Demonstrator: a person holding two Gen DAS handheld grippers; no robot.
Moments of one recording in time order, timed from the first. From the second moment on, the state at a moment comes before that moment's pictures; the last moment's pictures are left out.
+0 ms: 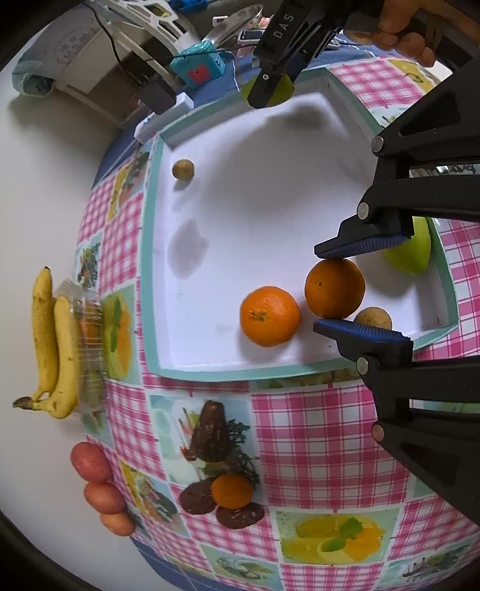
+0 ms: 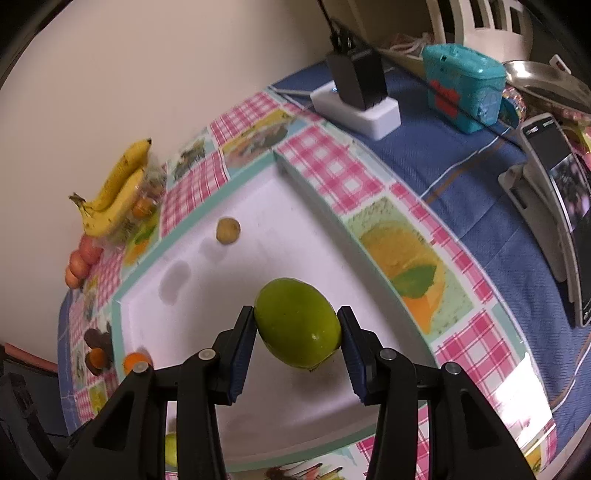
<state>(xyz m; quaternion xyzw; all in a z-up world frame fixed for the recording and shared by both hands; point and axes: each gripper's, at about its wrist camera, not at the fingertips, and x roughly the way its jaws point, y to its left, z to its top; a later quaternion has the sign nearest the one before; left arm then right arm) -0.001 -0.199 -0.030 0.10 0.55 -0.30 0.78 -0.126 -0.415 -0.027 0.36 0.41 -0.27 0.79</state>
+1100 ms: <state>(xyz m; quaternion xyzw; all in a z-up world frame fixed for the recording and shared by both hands) 0.010 -0.183 -0.003 0.06 0.54 -0.30 0.78 -0.113 -0.395 0.006 0.30 0.43 -0.28 0.81</state>
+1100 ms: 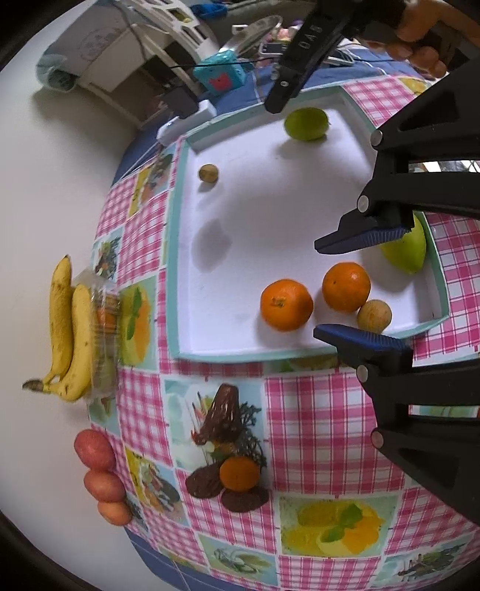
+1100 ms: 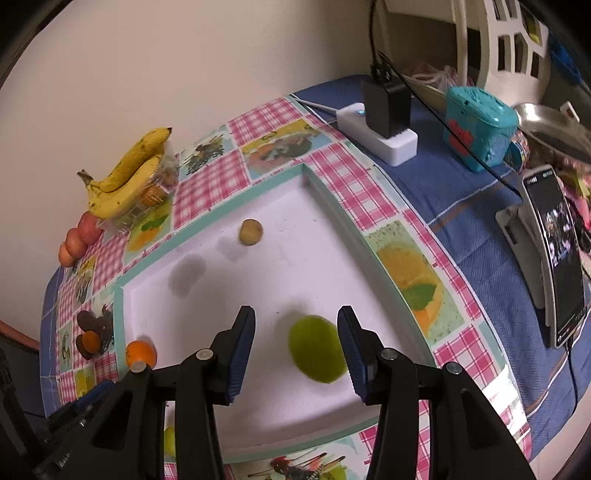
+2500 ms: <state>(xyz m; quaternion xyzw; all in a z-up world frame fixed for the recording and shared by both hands) 0.086 -0.030 -0.004 0.01 0.56 -0.04 0.83 -0.062 -0.309 -0.007 0.18 0.50 -0.18 0.83</state>
